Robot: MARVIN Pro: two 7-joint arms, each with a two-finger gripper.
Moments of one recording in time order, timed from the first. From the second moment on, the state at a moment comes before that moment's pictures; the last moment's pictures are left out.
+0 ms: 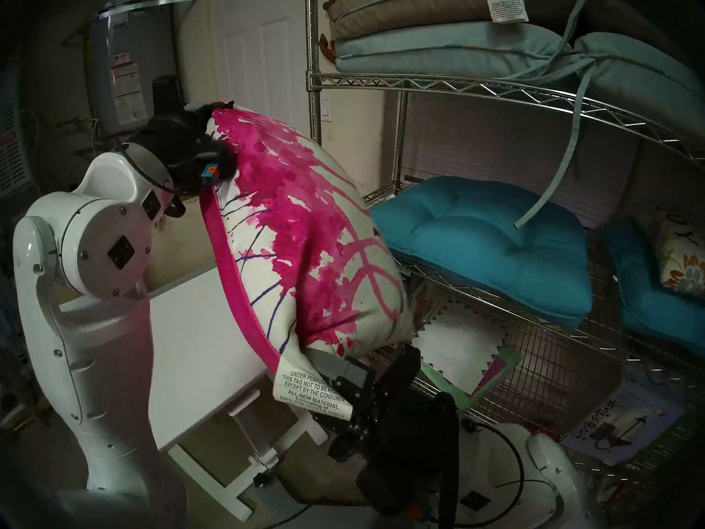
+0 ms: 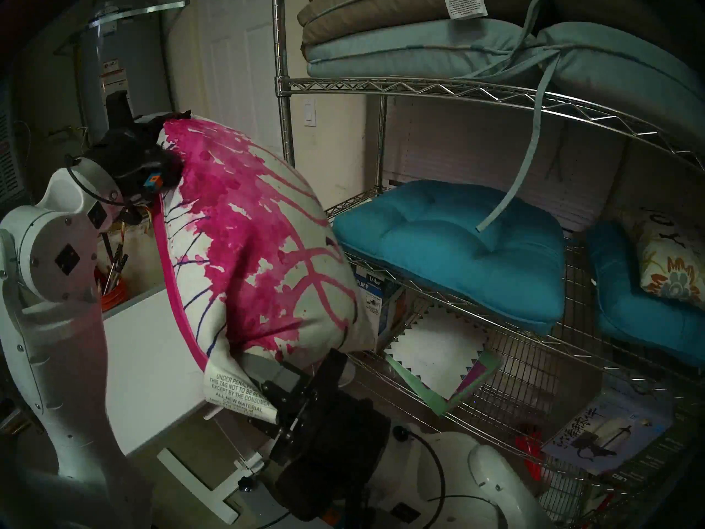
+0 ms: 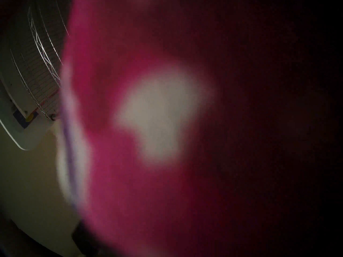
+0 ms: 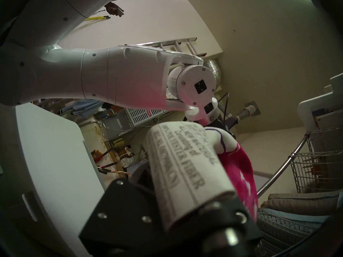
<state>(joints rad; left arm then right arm) 1.28 -1.32 -1.74 -2.42 1.22 -0.09 -0.88 -2.08 -1.20 1.17 -2.42 -0.86 -0.60 0.22</state>
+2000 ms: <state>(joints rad) 1.37 -1.30 -2.10 -2.43 1.18 -0.14 -1.04 -1.84 -1.15 0.99 -2.32 -0.78 -0.53 0.31</state>
